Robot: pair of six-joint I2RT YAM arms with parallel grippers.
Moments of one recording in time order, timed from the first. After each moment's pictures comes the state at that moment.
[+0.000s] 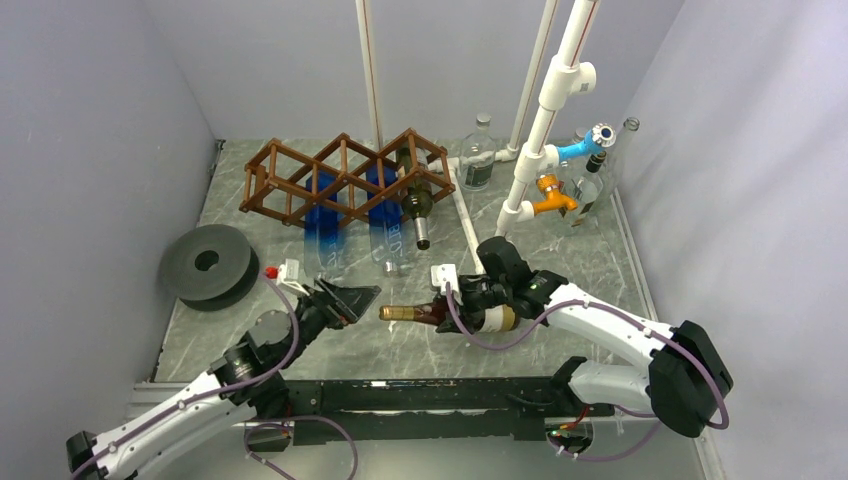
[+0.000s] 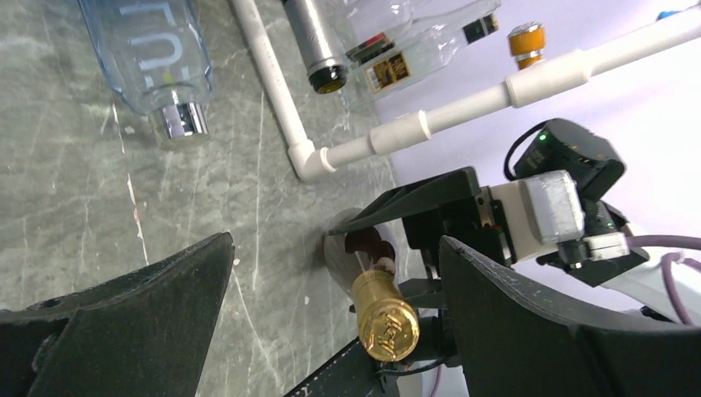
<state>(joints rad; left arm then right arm) -0.91 0.23 0.19 0.02 -0.29 -1.02 0.73 1.15 0.64 -0.22 -0.74 -0.61</state>
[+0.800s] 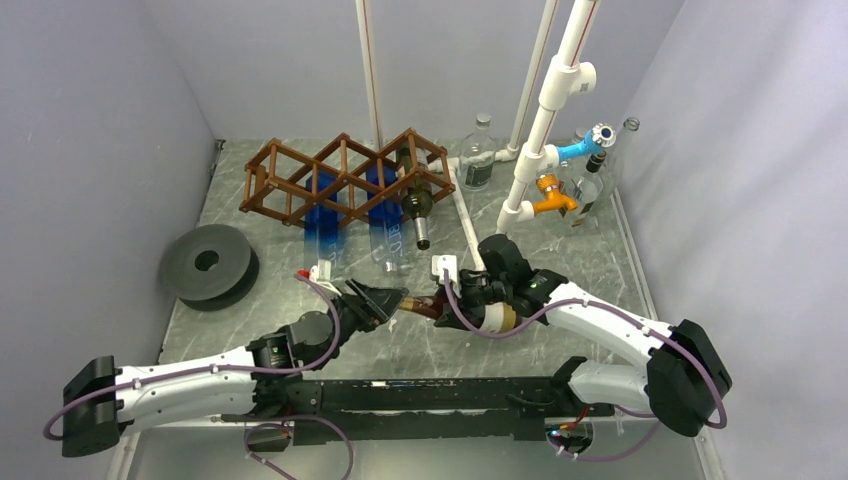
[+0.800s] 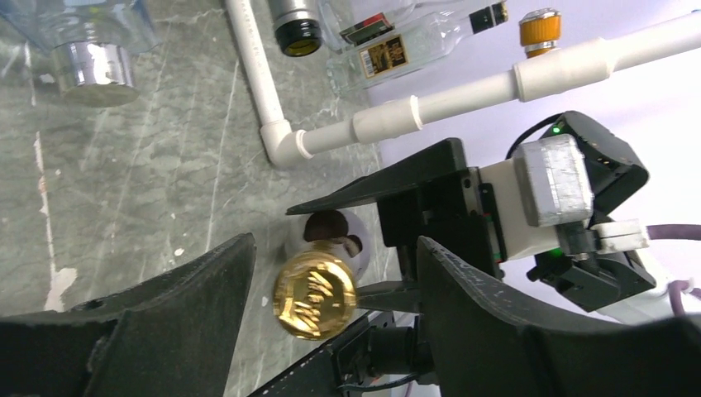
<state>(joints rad) -1.18 0.68 0.24 0.34 -0.56 -1.17 0.72 1.16 0.64 -0.18 -0.69 -0.49</state>
